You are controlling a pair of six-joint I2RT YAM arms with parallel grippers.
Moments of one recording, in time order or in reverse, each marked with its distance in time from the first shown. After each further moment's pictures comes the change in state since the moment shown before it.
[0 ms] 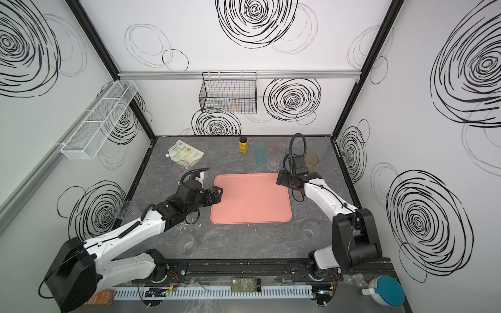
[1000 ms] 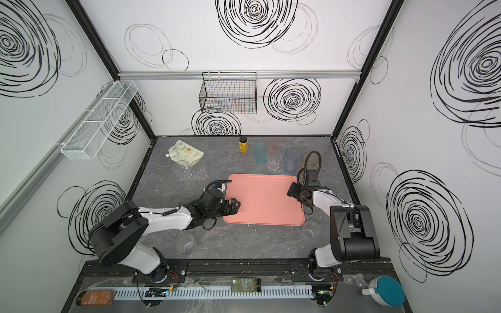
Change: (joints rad) left arm -0.137 0.402 -0.080 0.336 0.145 -0.128; right arm -0.160 0.068 -0.291 0.229 -0.171 0.058
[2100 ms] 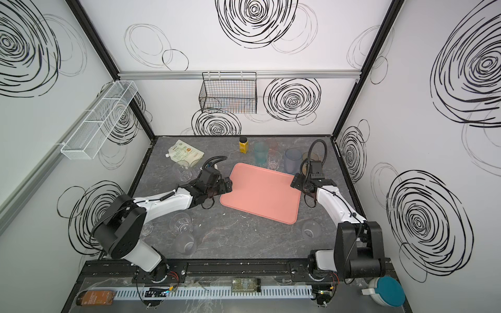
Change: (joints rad) left arm 0.169 0.129 0.309 -0.216 -0.138 0.118; right arm -0.056 -0.135 0.113 -0.182 0.073 -0.002
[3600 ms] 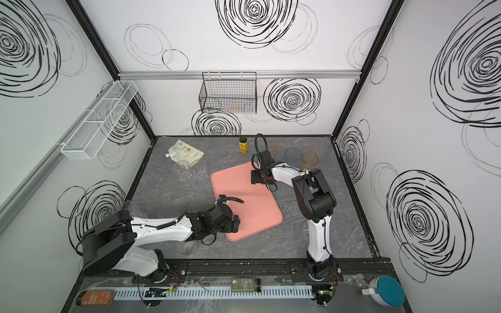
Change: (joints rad) left arm -0.451 -0.153 -0.251 -0.060 -0.057 -0.176; right arm 0.430 0.672 0.534 0.047 -0.044 -0.145
